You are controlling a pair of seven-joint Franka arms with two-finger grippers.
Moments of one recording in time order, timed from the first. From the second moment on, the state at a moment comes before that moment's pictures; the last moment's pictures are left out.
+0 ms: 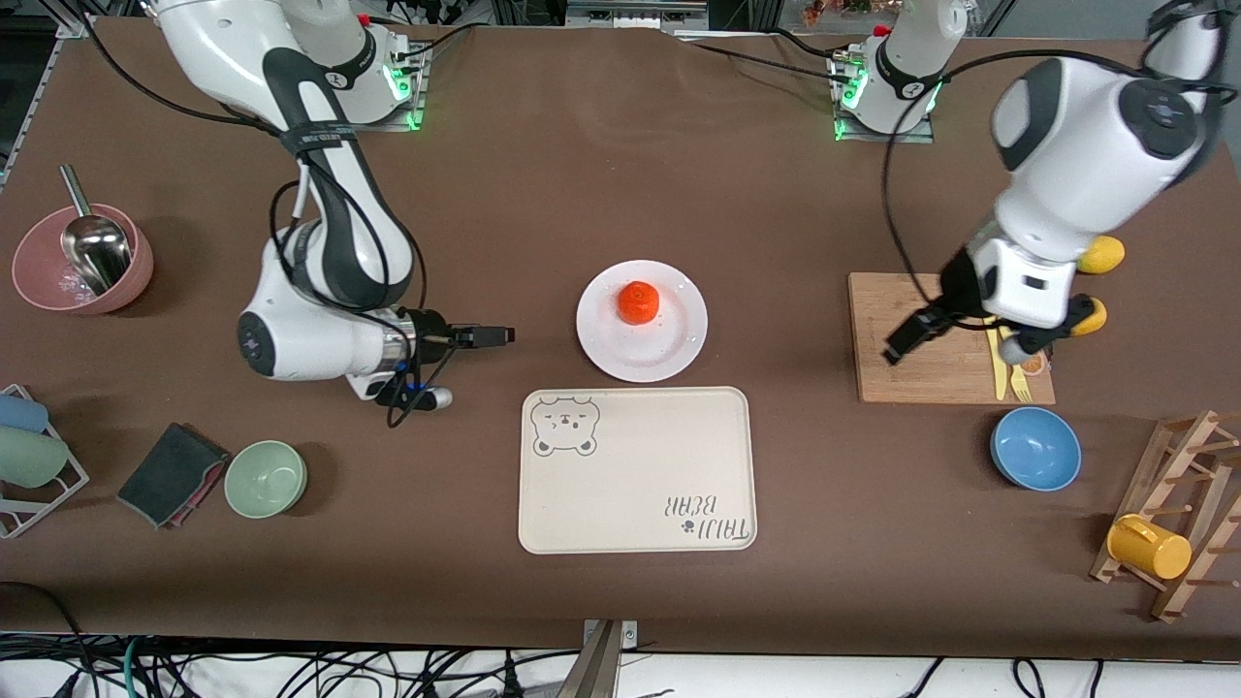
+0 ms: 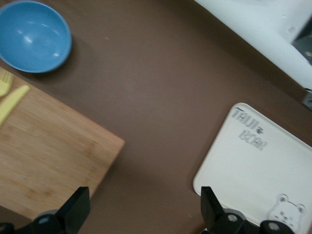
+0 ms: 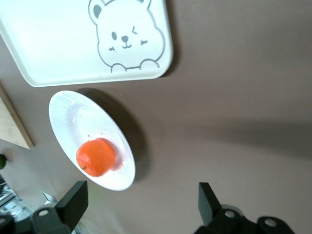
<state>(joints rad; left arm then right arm) 0.14 0.07 -0.28 -1.94 -0.05 2.18 -0.68 0.44 0.55 -0.11 -1.75 0.83 2.04 -0.05</state>
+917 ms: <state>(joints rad) 0.15 -0.02 -0.08 -1.70 -0.01 1.68 -0.32 0.45 0.52 0.08 -2.02 1.31 2.40 -0.41</state>
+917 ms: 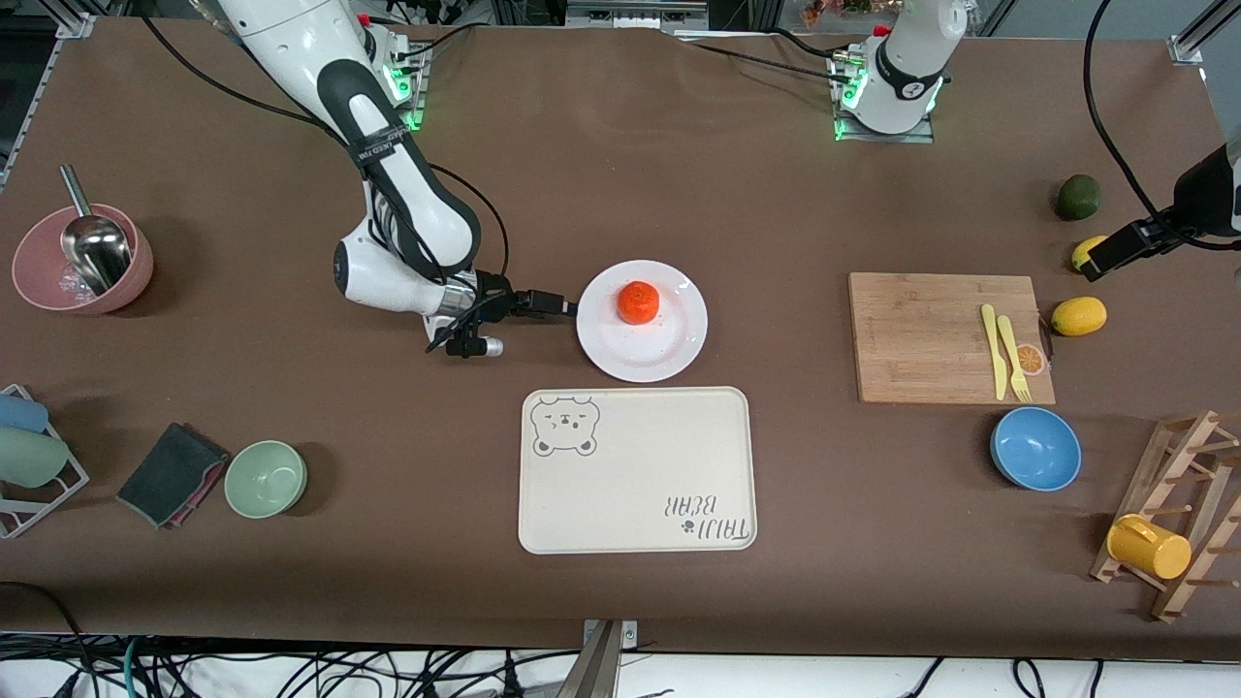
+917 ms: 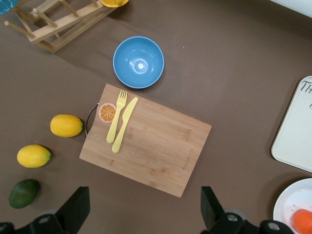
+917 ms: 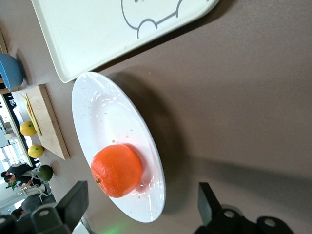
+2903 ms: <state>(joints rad) 0.12 0.00 -0.10 -1.66 0.00 1.58 -0.32 0.52 0.64 0.08 -1.91 1.36 2.47 -0.45</state>
